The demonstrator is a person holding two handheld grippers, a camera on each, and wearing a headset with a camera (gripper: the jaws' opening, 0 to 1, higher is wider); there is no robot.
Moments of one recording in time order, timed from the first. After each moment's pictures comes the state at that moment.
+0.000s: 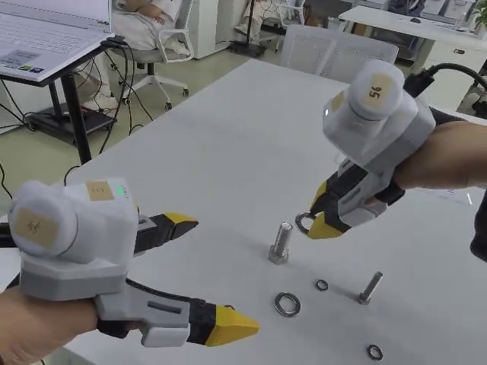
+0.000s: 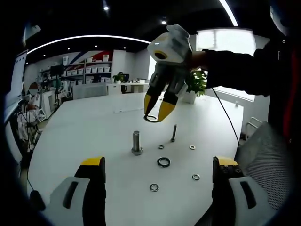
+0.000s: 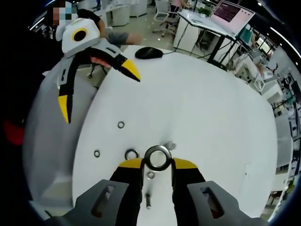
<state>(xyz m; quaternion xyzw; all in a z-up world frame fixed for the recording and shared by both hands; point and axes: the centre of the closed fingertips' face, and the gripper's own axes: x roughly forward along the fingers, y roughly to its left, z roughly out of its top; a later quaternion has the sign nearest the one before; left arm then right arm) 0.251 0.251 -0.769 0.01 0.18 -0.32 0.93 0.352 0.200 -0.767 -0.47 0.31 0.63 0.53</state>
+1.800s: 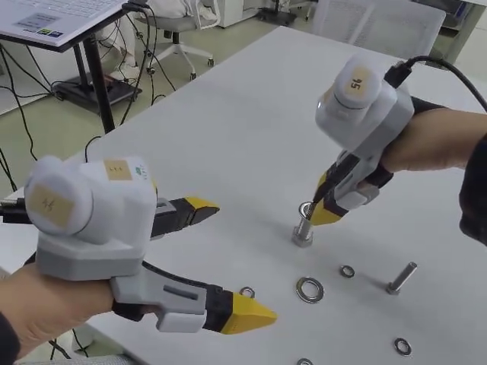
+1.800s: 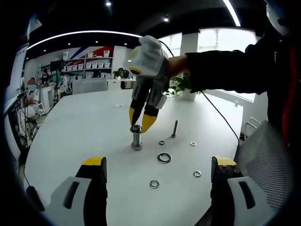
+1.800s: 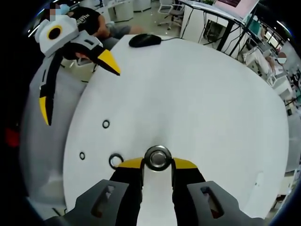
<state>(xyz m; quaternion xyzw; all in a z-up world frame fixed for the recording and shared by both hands) 0.249 0.252 -0.781 0.00 0.19 -0.32 0.93 0.368 0.222 -0.819 -0.47 0.35 0.65 0.49</state>
